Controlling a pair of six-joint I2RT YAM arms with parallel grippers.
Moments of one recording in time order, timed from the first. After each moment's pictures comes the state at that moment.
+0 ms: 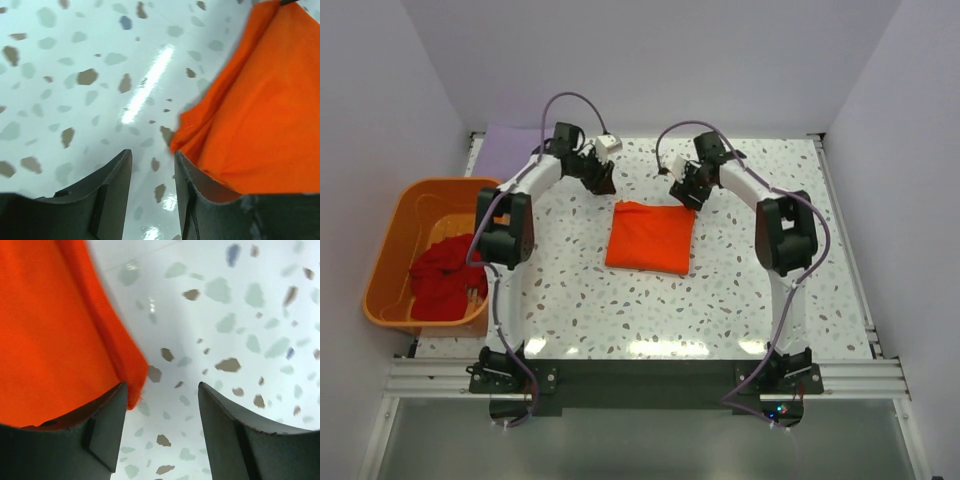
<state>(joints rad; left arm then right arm) -0.21 2.27 1.85 -0.55 0.72 0.56 0.30 2.22 1.80 -0.68 -0.28 -0.89</state>
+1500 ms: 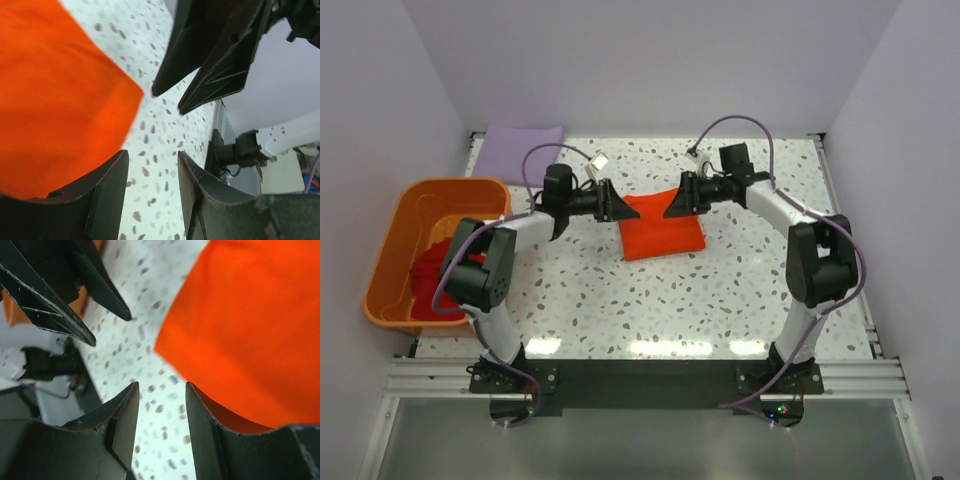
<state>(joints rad) -0.27 1.85 1.02 0.44 0.97 -0.64 0.25 1.89 1.39 -0.37 -0.87 0.21</state>
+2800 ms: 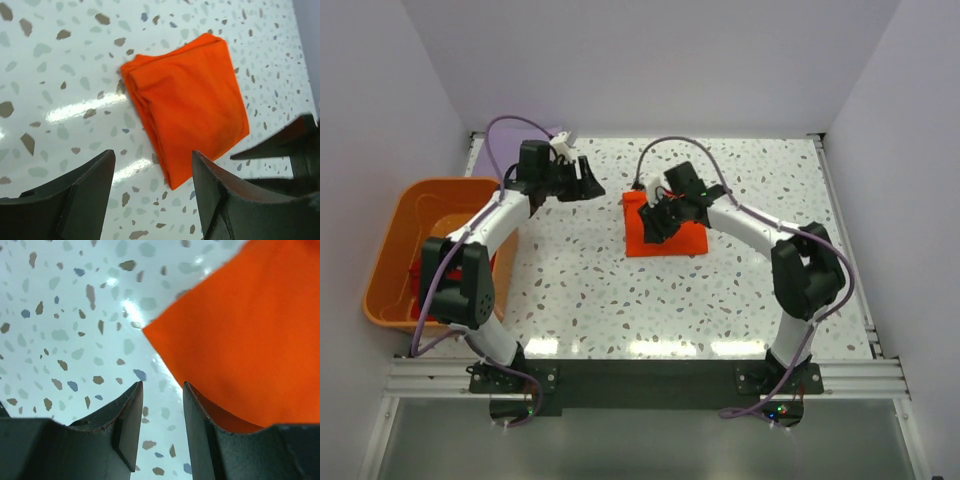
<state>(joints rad) -0.18 1.67 1.22 -0.16 0.49 -0.33 0.50 1.82 1.36 -0.46 -0.47 -0.13</state>
